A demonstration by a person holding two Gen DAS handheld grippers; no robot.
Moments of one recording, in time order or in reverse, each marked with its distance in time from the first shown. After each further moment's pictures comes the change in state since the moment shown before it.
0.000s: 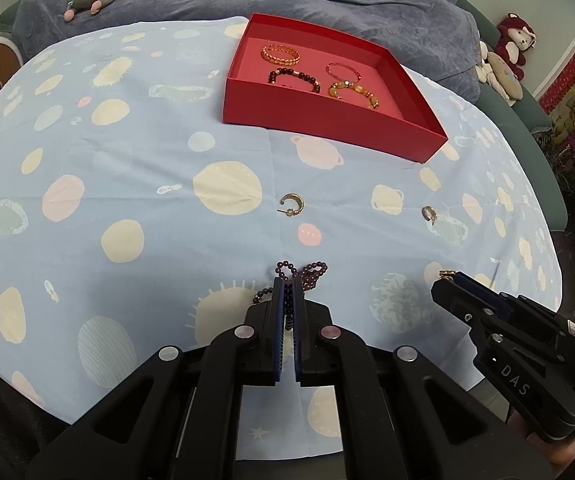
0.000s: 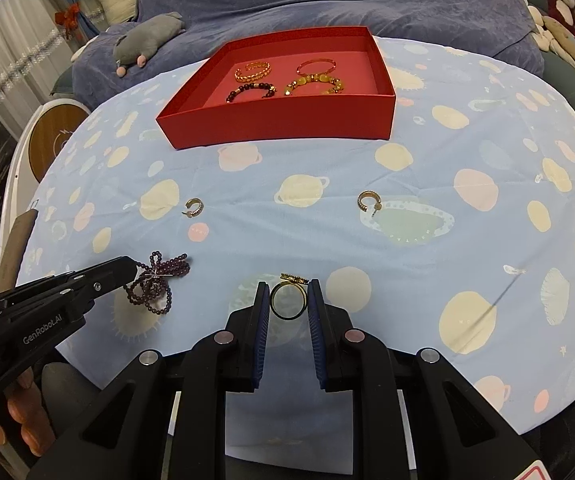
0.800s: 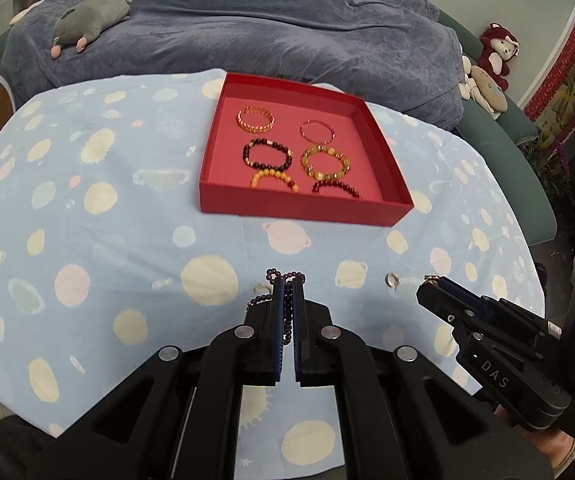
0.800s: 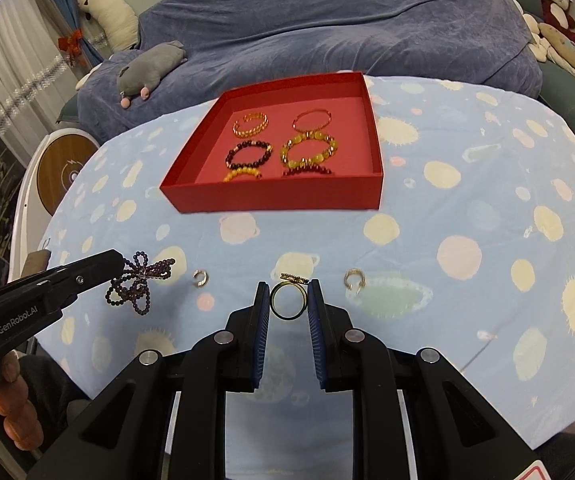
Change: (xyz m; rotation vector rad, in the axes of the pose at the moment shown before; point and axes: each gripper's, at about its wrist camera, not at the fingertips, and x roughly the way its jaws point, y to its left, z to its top) left arm -0.034 -0.023 0.071 0.048 -0.081 -0.027; right arm -0.023 -0.015 0.069 0.018 -0.089 0.035
